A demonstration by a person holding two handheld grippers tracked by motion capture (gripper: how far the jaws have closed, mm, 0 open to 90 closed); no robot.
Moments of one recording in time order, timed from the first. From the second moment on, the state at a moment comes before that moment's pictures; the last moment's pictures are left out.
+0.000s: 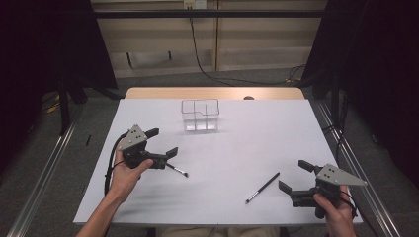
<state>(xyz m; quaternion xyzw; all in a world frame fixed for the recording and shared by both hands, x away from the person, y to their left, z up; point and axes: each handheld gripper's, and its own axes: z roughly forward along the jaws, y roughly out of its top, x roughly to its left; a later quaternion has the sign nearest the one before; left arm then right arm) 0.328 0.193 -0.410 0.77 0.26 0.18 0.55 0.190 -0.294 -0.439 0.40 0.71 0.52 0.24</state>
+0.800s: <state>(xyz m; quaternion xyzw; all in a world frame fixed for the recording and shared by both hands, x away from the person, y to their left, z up) 0.351 0.184 -0.389 0.86 0.24 0.11 0.43 0.190 -0.295 -0.439 0.40 0.71 0.52 0.24</state>
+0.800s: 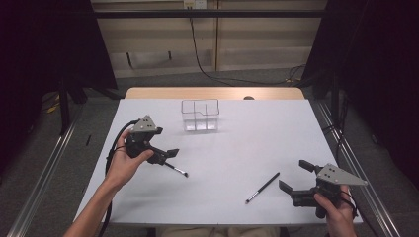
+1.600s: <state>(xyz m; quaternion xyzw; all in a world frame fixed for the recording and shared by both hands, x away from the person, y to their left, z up) 0.357 0.167 -0.408 0.95 0.17 0.03 0.26 0.191 -0.294 -0.440 0.39 0.72 0.52 0.24</state>
